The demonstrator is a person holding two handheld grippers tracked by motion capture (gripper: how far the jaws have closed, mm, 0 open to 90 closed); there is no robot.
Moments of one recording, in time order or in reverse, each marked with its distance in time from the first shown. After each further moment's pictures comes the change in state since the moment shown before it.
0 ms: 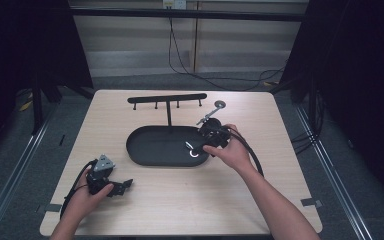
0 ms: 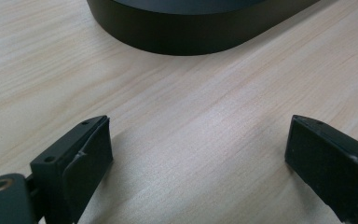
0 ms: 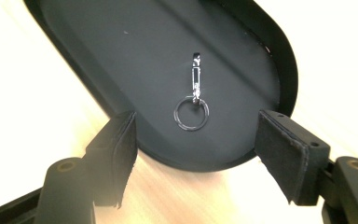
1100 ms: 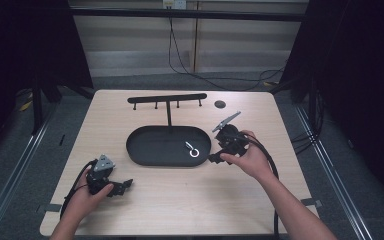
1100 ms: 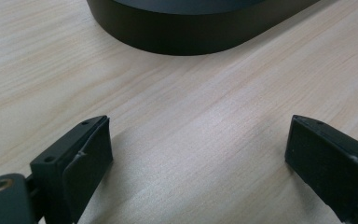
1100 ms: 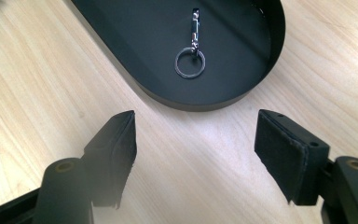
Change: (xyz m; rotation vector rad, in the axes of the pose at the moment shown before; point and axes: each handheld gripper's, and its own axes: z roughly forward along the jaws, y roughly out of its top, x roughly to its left) left arm 0.000 0.000 0.000 0.000 0.000 0.001; right arm -0.007 -0.039 -0.032 0.003 0.019 -0.027
